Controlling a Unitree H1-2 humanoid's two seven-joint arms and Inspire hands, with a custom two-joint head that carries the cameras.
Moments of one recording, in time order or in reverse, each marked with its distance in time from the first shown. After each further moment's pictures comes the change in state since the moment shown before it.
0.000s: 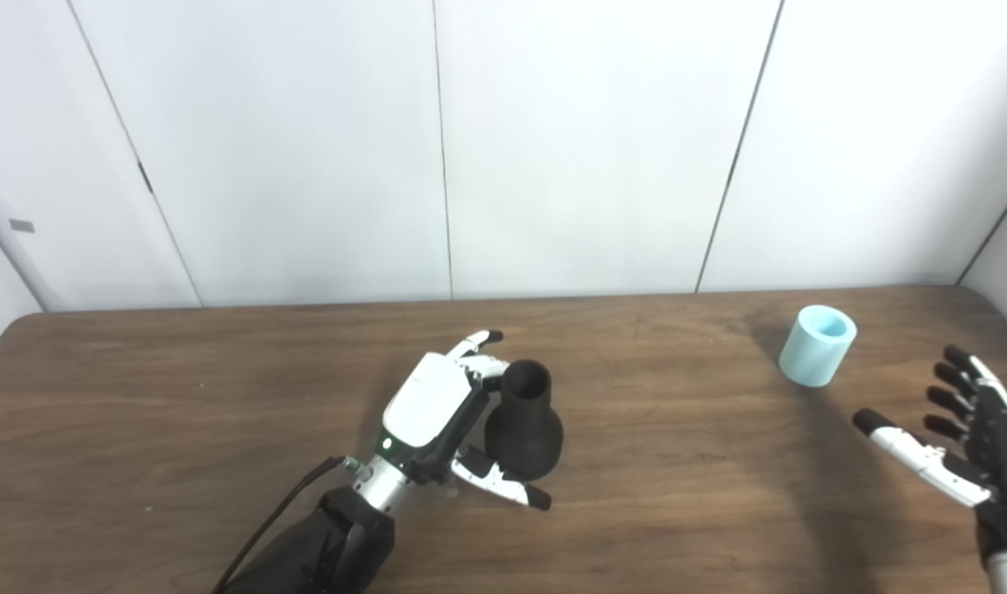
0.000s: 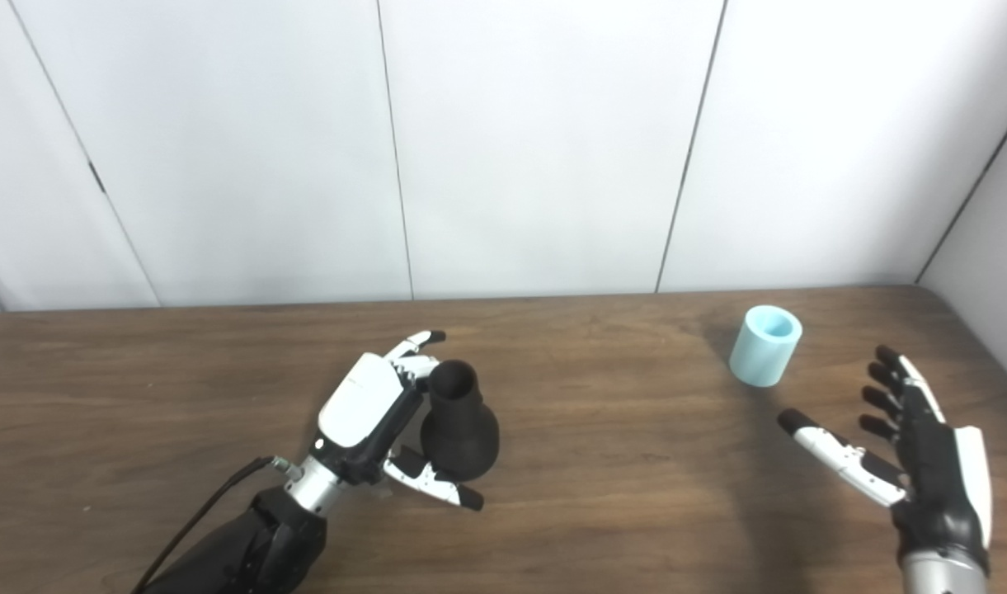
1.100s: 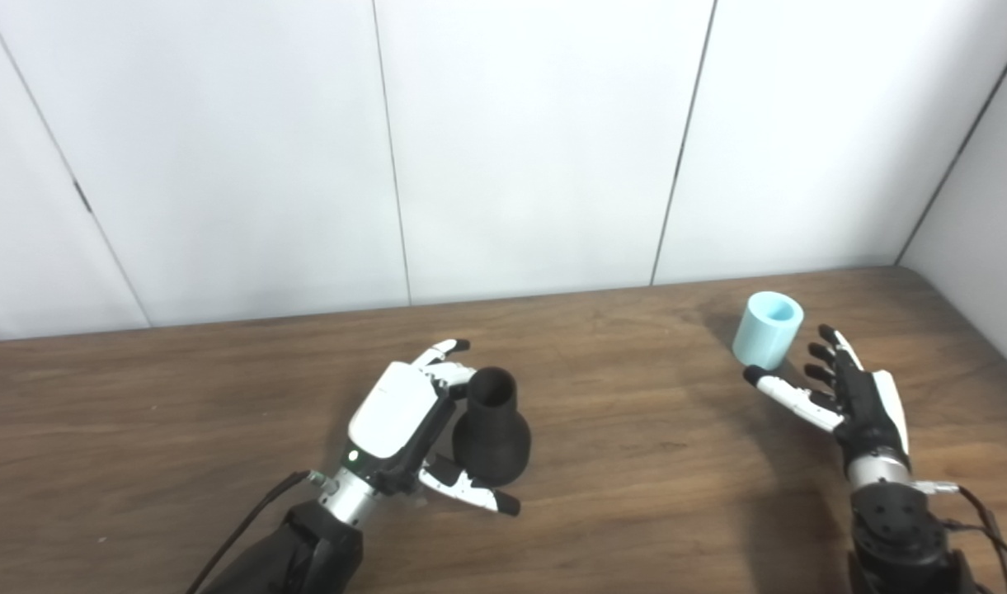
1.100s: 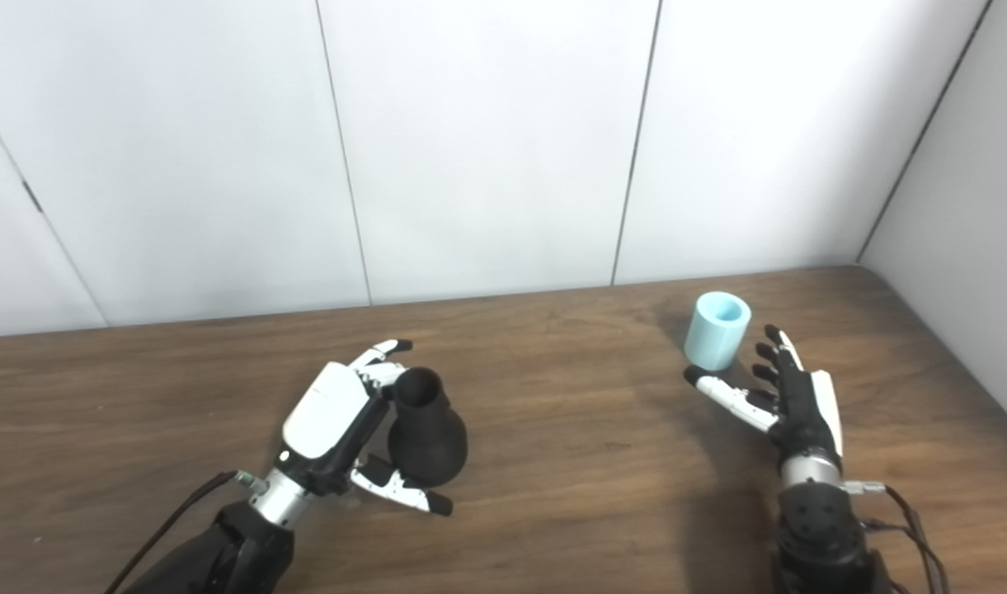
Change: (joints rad) left arm -0.023 0.012 -0.059 0.019 -0.027 0.000 0.033; right arm -0.235 -0.038 0.068 0.442 -0.040 -0.039 -0.048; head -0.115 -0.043
